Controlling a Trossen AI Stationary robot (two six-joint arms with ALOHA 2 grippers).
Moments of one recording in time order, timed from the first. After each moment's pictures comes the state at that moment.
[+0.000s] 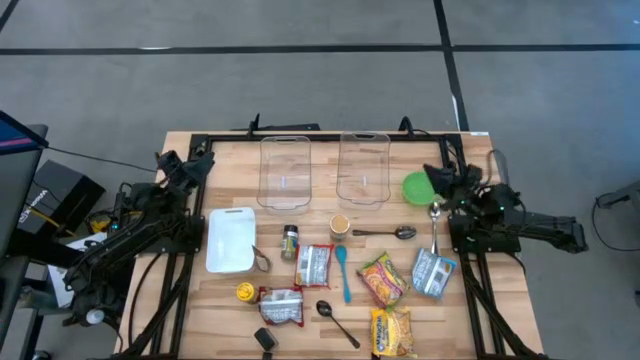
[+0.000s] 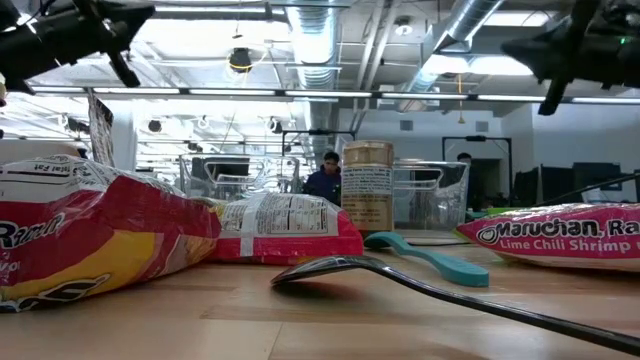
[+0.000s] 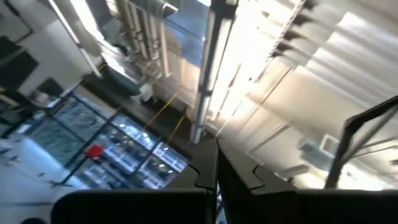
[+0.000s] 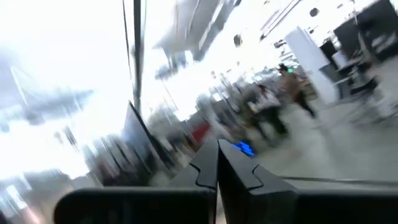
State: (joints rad) left arm 0.78 0.18 0.01 0.89 0.25 -0.99; right arm -0.18 0.01 0.01 0.47 0.34 0.49
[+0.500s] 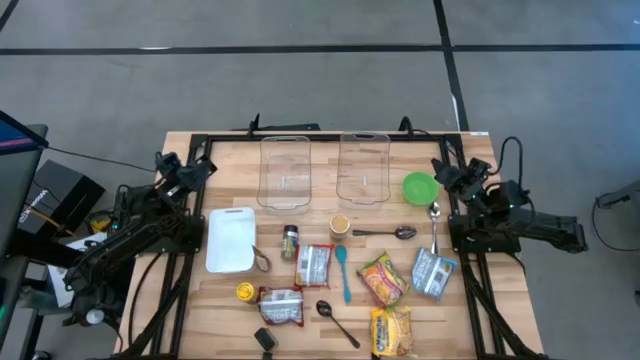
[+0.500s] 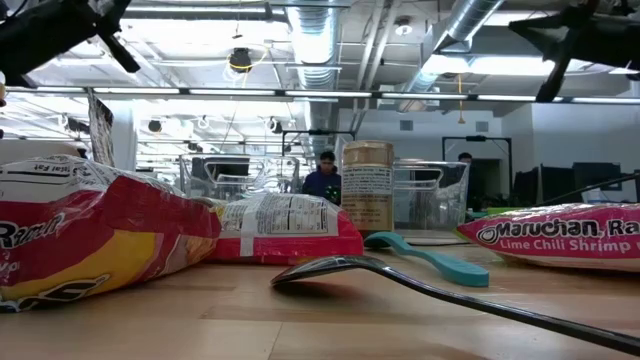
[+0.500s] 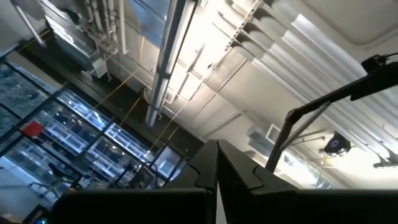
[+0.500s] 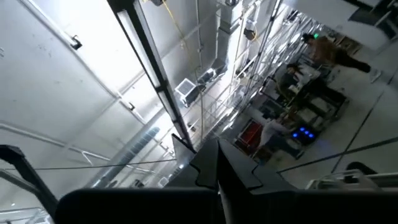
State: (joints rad) left arm 0.78 0.18 0.01 1.01 0.39 -1.16; right arm -0.18 0.01 0.08 0.44 0.32 0.84
